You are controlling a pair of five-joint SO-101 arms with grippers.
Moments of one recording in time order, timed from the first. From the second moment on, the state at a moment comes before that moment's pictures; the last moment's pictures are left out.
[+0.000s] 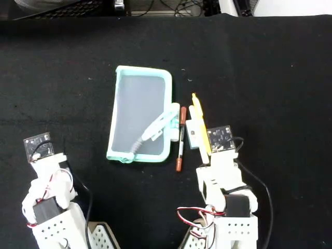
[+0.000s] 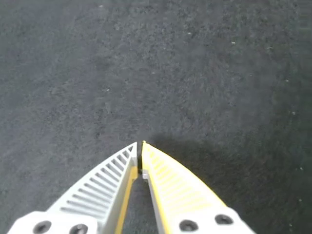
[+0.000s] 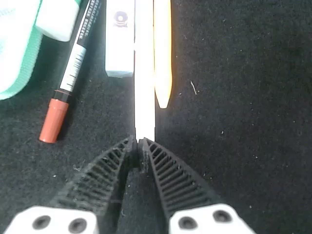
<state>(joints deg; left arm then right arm) -31.5 -103.7 96.5 73.0 -8.3 1.2 -103.7 96.5 73.5 9.9</state>
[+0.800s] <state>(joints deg) -5.7 -103.7 96.5 73.0 -8.3 -29.5 -103.7 96.5 58.0 12.0</state>
